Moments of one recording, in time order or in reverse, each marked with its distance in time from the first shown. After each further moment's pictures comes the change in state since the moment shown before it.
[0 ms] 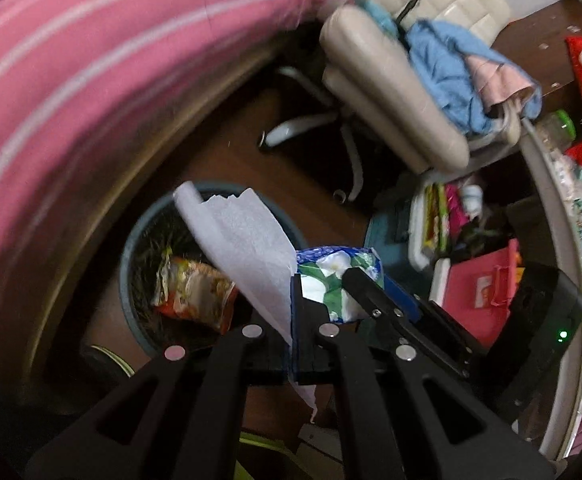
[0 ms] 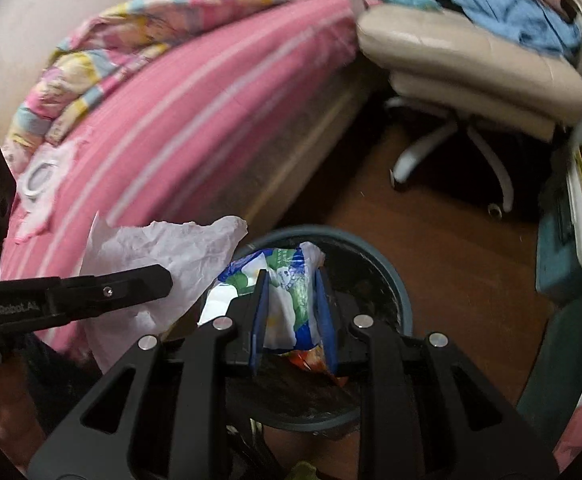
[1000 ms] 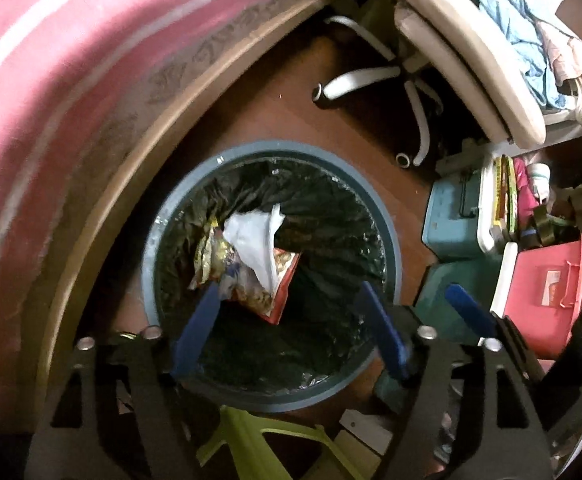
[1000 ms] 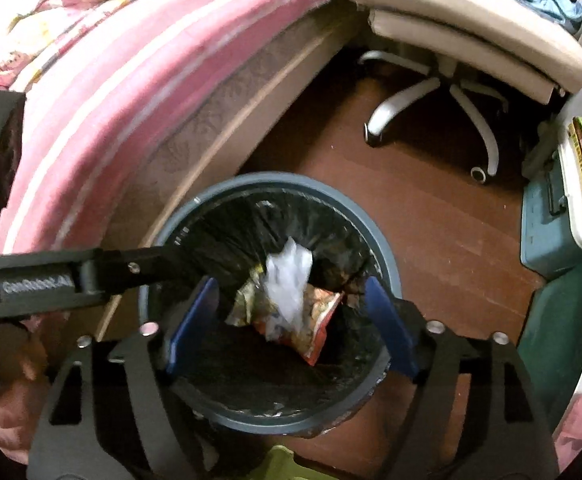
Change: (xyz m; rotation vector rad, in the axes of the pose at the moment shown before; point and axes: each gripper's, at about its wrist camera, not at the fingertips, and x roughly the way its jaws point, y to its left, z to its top) left arm 0.073 0.039 0.018 -0.020 0.137 0.174; right arm 0.058 -0.007 -0.016 -0.004 0.116 -0.117
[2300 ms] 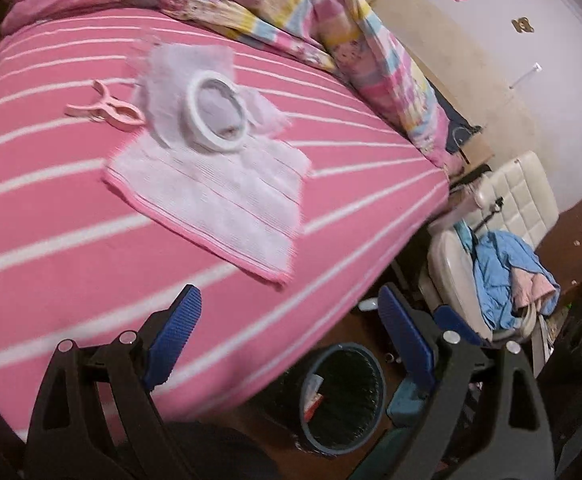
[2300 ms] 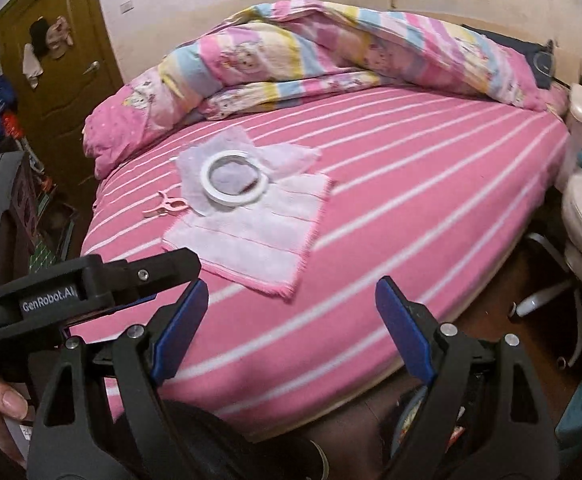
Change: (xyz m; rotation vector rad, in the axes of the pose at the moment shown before) left arm -0.307 0.228 -0.066 -0.414 -0.635 -0.042; right arm -0.128 0.332 0.054 -0.471 -0.252 0.349
